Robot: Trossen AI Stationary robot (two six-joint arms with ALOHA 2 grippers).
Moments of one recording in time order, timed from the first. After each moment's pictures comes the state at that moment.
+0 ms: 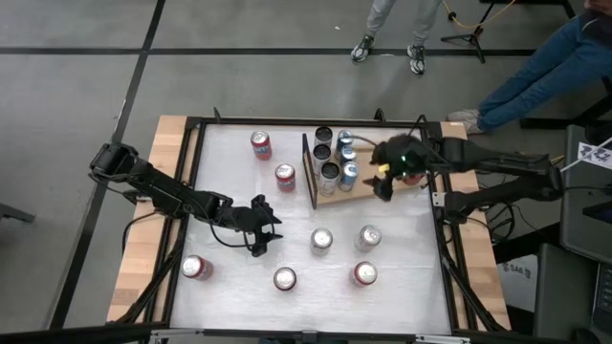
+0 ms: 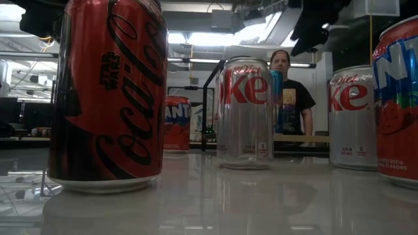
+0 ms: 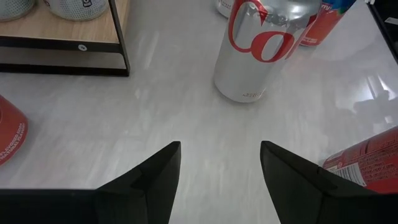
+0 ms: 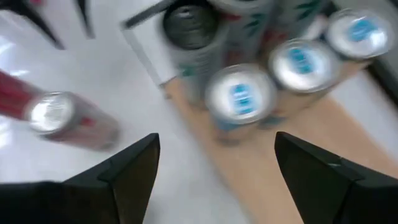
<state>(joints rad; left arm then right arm) -0.29 1.38 0.59 0.12 -0.25 -0.42 -0.11 1.13 1.14 -0.87 0.06 0.24</state>
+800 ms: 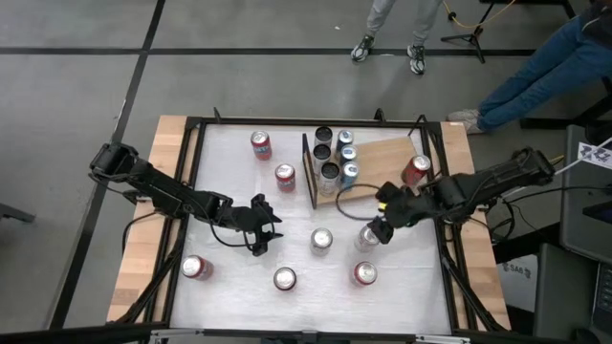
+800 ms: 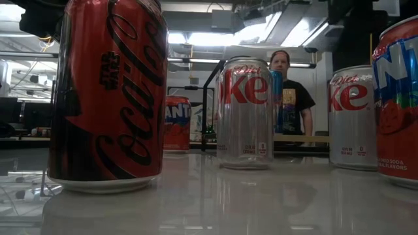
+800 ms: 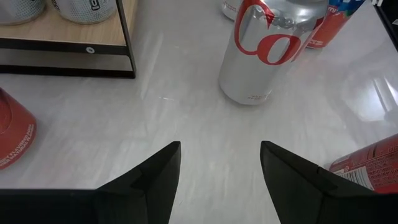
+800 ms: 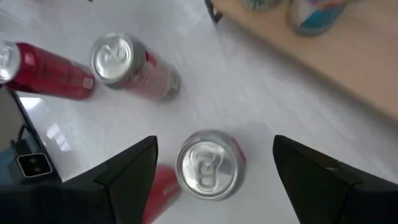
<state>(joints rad) -0.29 1.38 0.59 0.12 -0.27 -0.42 0.37 1.22 1.14 -0.99 0.22 1.04</state>
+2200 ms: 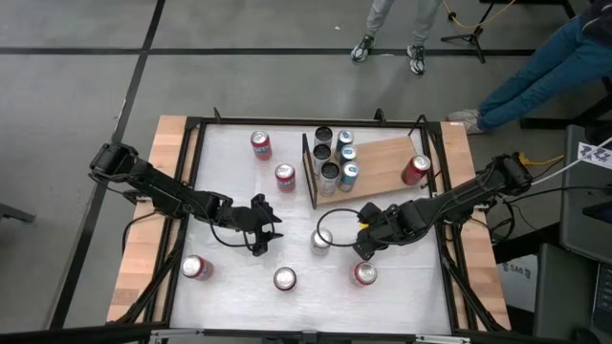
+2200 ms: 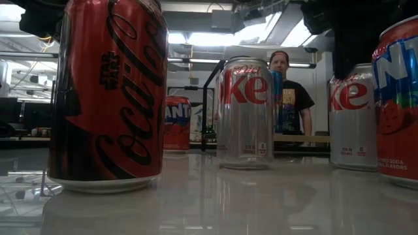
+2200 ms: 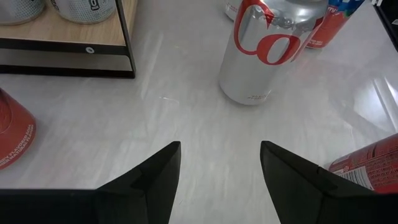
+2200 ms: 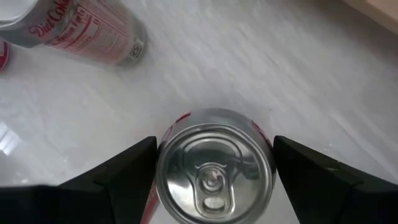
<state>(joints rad) -0.29 1.38 0.59 0.12 -0.27 -0.42 0.43 1.51 1.15 -0.97 0.17 1.18</state>
